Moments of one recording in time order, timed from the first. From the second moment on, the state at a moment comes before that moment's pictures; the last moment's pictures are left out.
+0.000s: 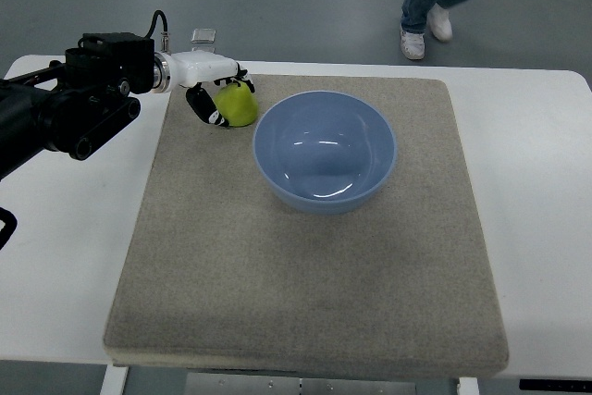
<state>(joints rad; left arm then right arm) -1.14 0.28 -0.32 -0.59 1.69 -0.24 -0.26 0.02 0.00 -0.09 0.16 -0.04 -0.09 0.00</state>
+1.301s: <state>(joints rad) -1.17 0.56 -0.48 -1.15 1.56 -0.40 -0.26 0.02 0.00 -0.09 0.16 -0.04 -0.09 0.00</state>
